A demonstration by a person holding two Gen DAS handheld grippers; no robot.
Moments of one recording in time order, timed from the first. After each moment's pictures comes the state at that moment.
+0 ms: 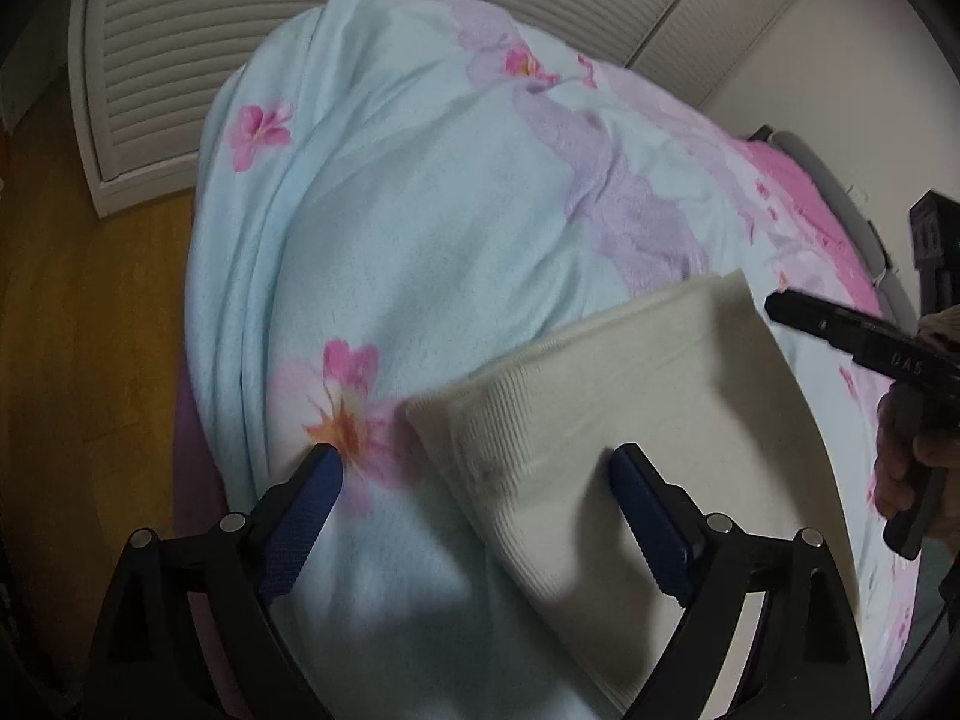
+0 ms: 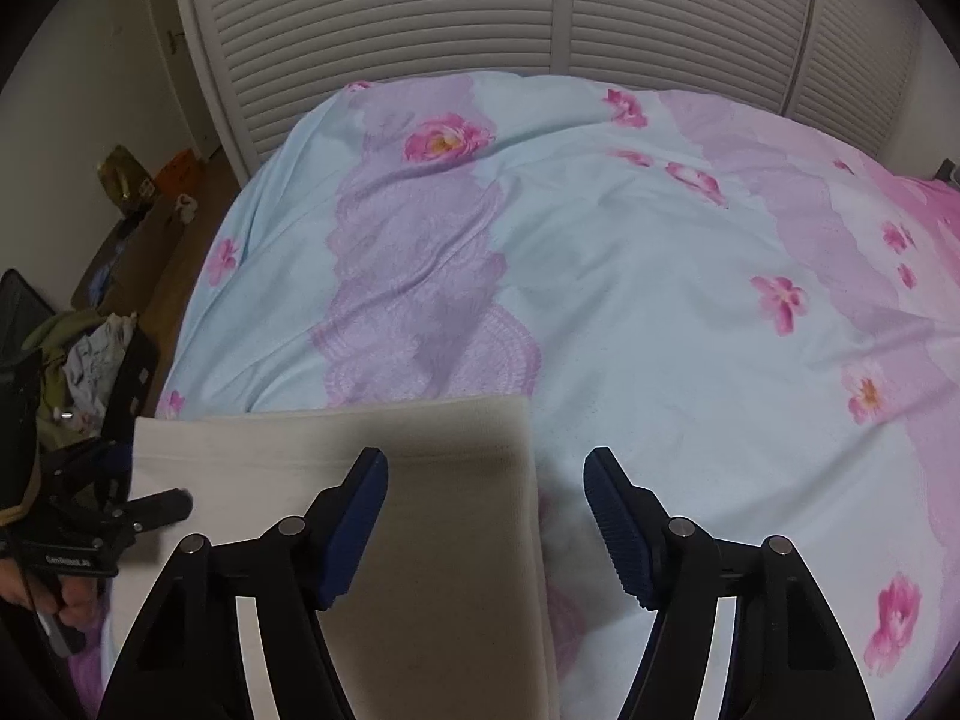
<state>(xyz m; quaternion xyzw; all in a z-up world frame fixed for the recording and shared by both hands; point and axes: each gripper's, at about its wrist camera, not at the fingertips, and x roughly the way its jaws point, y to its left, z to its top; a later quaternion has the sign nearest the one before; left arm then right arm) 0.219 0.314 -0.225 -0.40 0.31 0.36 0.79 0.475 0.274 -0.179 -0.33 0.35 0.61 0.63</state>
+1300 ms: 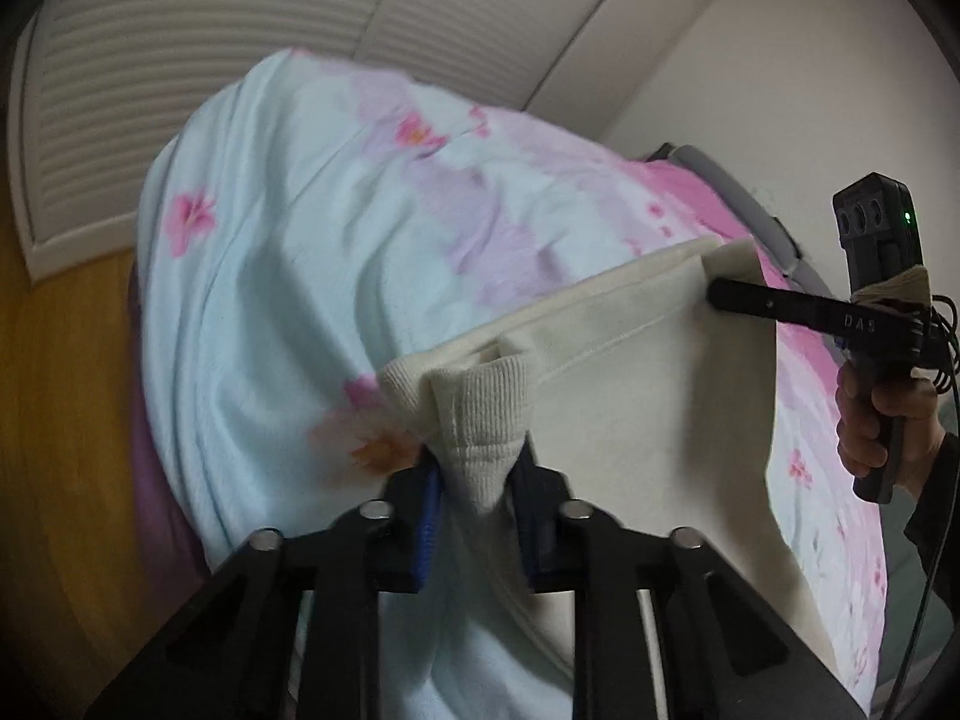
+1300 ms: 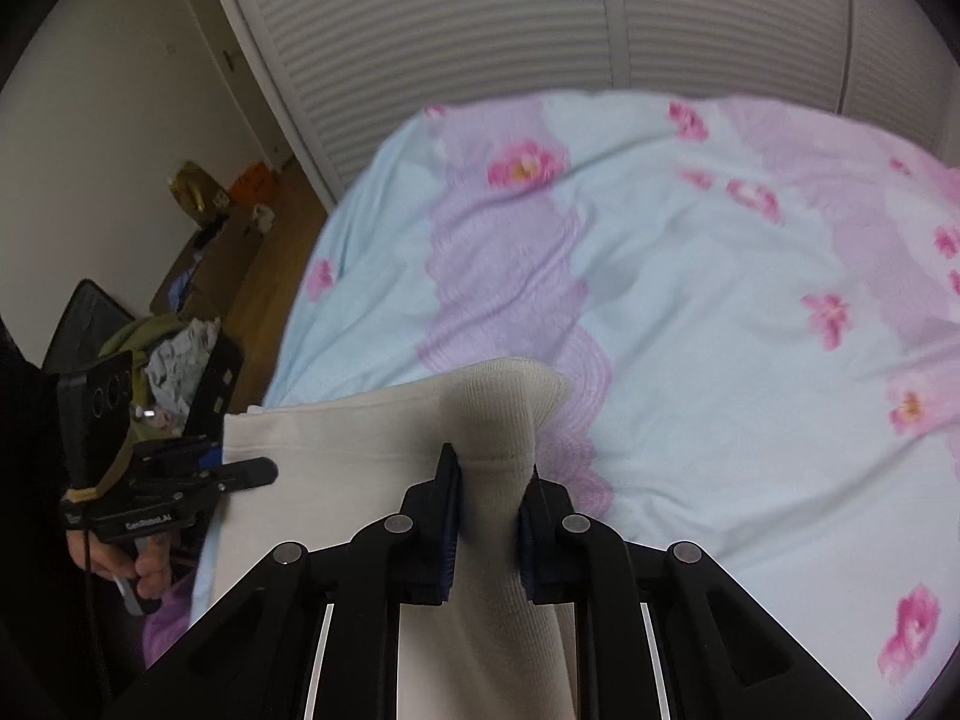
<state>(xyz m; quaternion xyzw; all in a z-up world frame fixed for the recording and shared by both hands) 0.209 0.294 -0.188 -0.36 0.25 0.27 0.86 0.476 0.251 -0.129 -0.29 0.38 0.68 0.57</state>
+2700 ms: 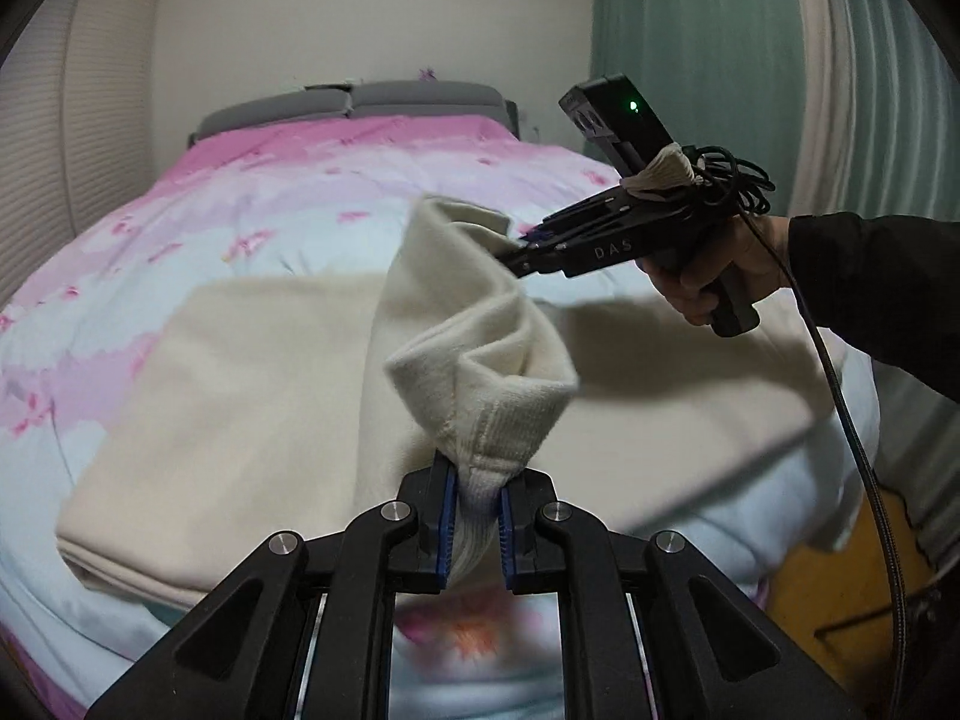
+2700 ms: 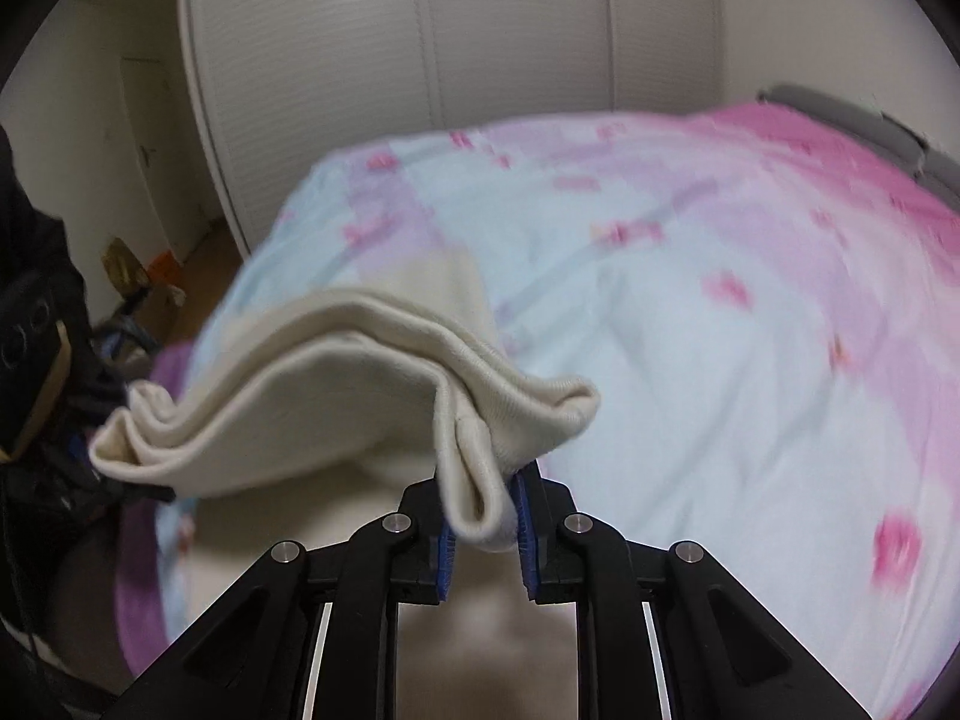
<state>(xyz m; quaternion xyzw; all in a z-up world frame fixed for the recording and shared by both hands) 0.235 -0.164 -0.154 0.02 0.31 -0.12 0.94 0.443 -0.296 -0.153 -0.20 0.32 0.56 0.74</state>
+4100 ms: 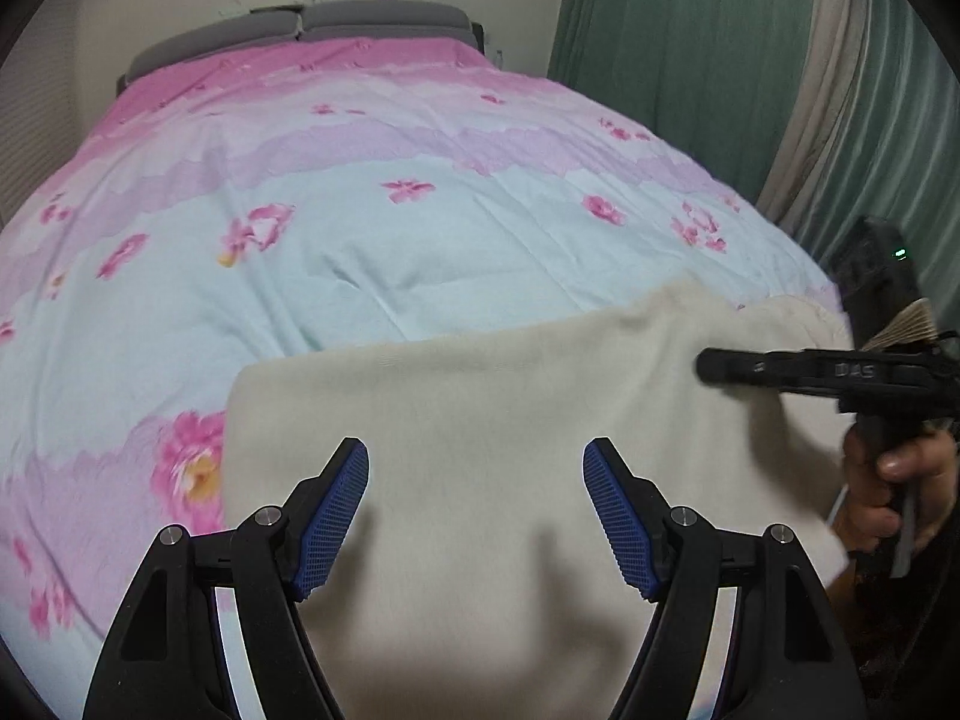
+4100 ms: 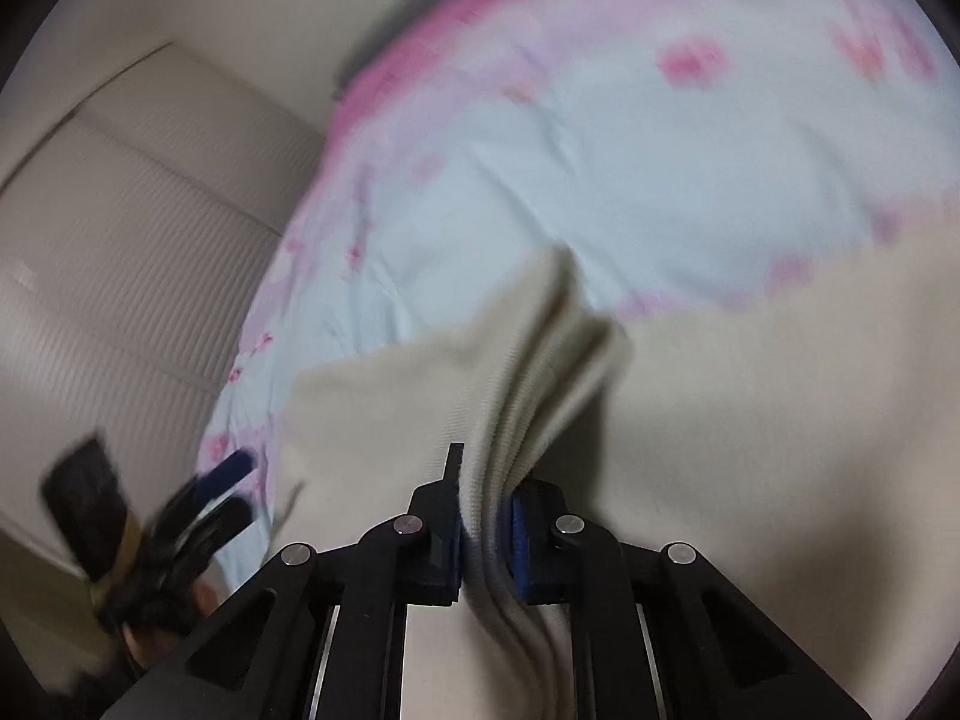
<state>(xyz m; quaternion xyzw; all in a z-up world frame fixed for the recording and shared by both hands) 0.394 -0.043 -0.130 0.02 0.42 -0.20 0.89 0.406 -0.323 -0.191 0.25 0.44 0.23 0.83</state>
